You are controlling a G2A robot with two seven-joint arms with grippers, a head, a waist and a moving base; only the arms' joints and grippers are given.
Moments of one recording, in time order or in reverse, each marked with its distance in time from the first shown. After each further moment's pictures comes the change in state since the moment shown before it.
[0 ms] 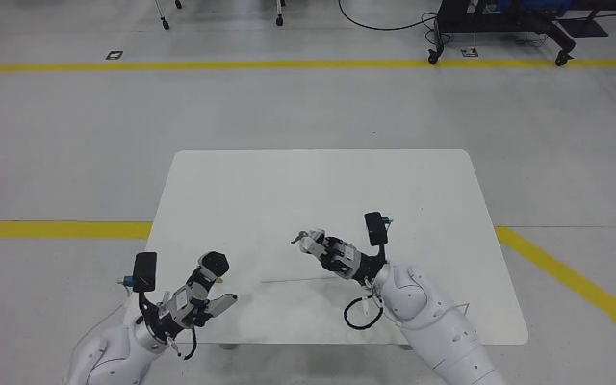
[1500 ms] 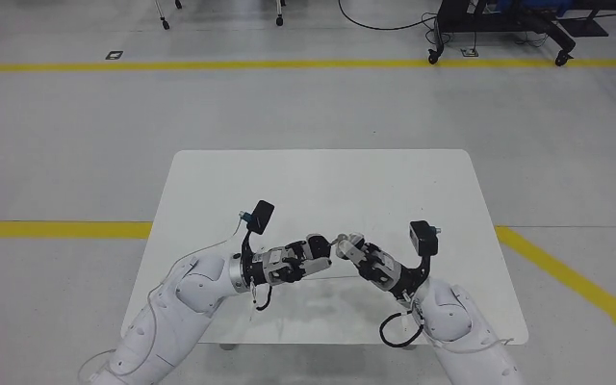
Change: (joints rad) left arm -0.605 -0.088 0.541 0.387 -0.389 -0.054 -0.352; right arm -0.222 0.093 0.200 -0.278 0.213 0.061 0.200
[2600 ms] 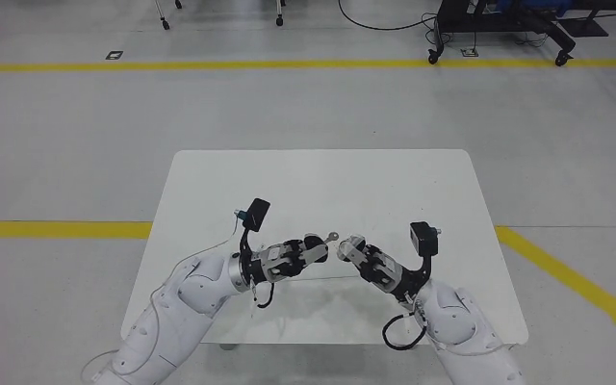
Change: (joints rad) left arm 0.004 -0.006 -0.008 0.027 0.011 0.001 0.060; right arm -0.031 0.009 0.029 -0.031 0.034 0.042 0.038
